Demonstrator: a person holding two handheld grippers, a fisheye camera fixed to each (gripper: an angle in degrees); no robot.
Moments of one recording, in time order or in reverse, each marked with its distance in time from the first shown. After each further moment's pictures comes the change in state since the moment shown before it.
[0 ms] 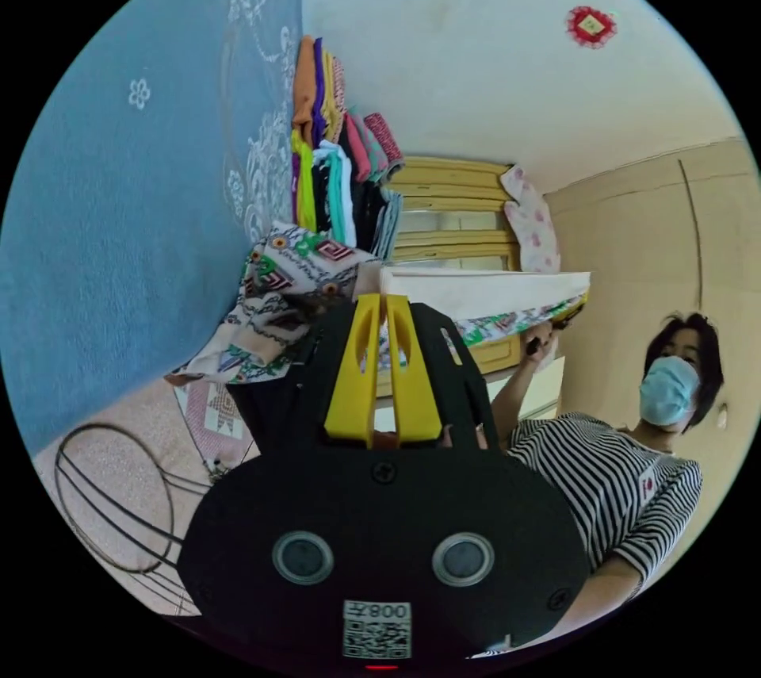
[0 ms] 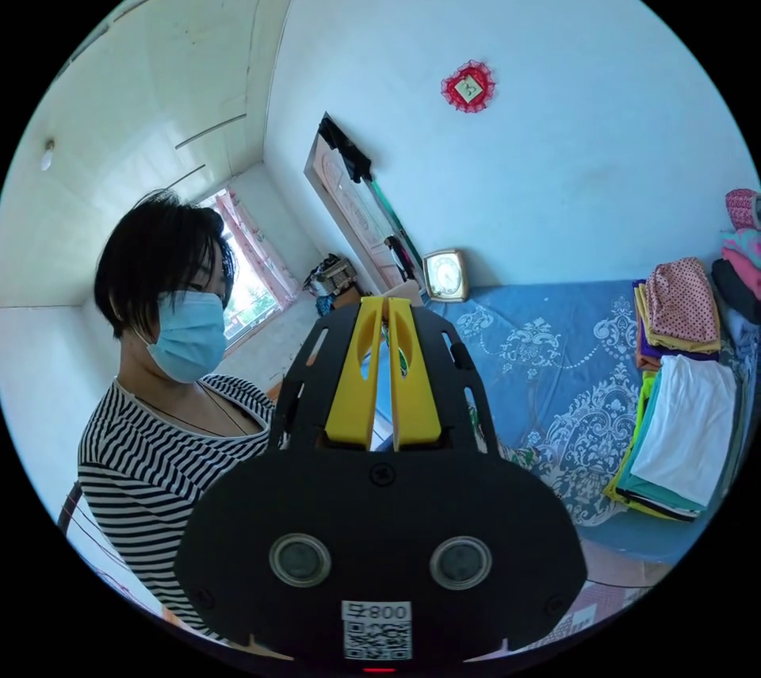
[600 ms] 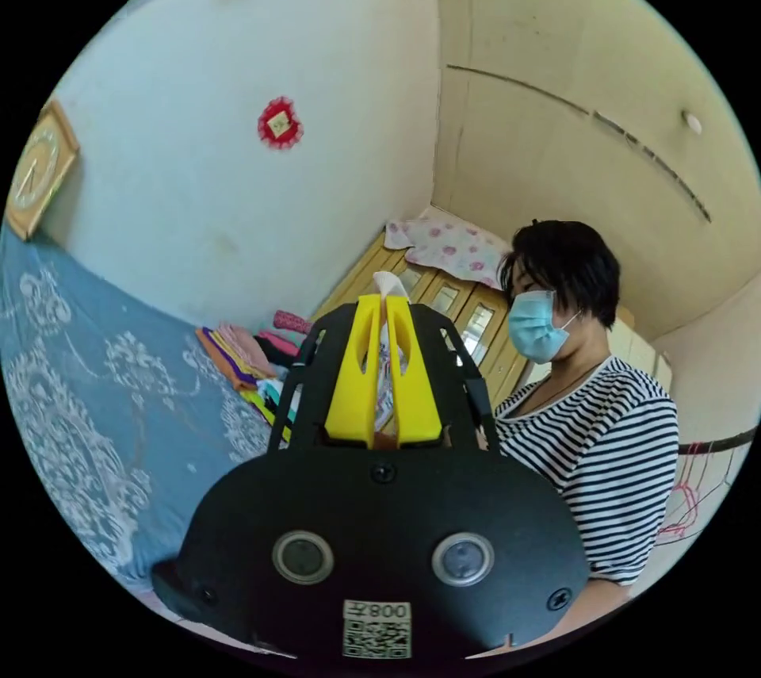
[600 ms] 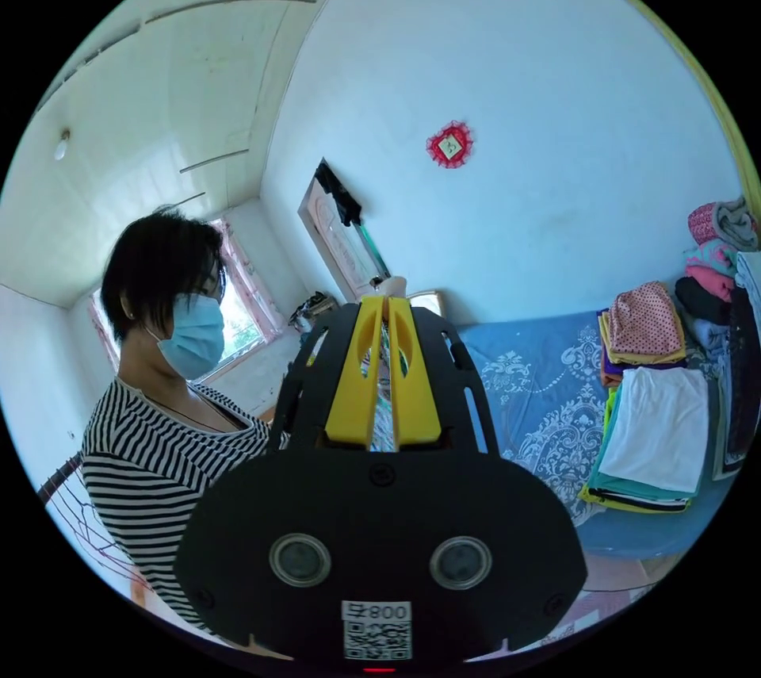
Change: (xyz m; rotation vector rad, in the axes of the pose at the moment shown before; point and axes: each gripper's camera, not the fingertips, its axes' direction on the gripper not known) left arm 0.288 0.073 -0.256 0.361 -0.178 0.835; right arm 0.006 0.068 -0.024 0.156 0.051 -0.024
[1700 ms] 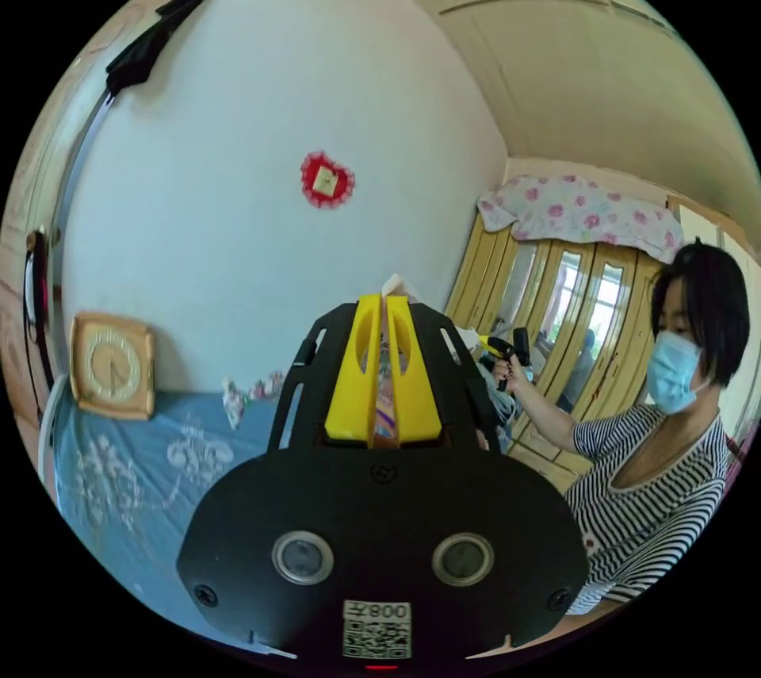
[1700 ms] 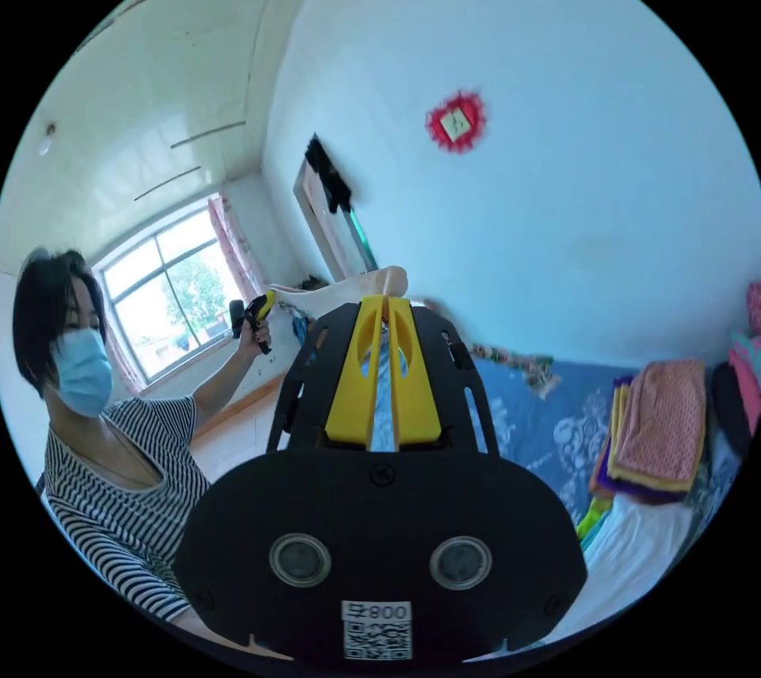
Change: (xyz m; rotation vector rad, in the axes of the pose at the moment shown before) left arm -0.043 -0.162 -0.097 -0.162 -0.481 0.242; right arm 0.093 0.047 0.361 -0.150 -0.030 -0.055
